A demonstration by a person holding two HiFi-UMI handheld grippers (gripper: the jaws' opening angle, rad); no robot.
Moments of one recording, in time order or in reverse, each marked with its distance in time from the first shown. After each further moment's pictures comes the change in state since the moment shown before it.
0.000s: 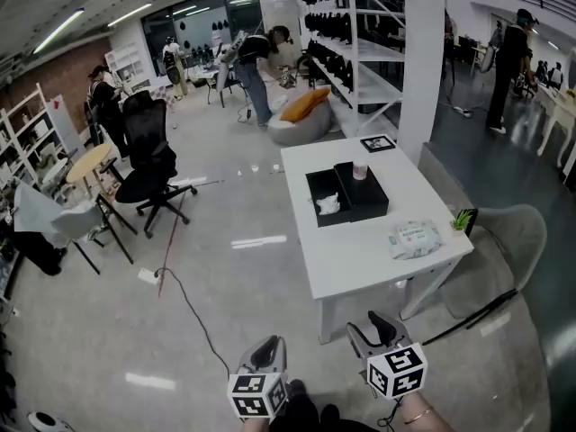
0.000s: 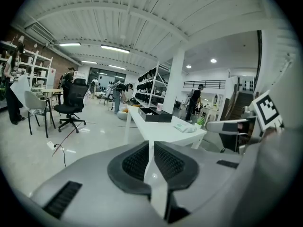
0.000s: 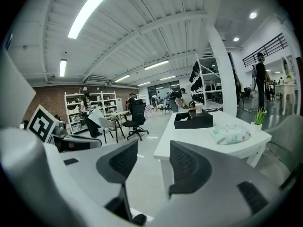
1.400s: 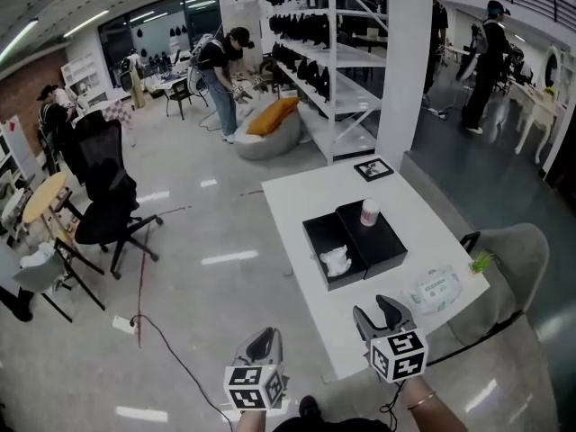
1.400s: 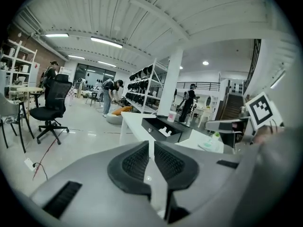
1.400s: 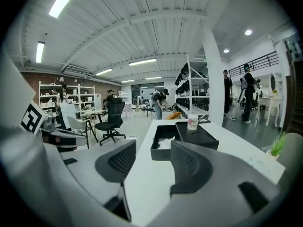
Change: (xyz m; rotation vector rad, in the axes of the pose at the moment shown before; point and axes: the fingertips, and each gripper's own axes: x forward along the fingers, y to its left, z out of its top) left arm 0.233 0.131 0.143 0.034 0.003 -0.148; right arm 0.235 -0.111 0.113 -0.019 0.005 -0.250
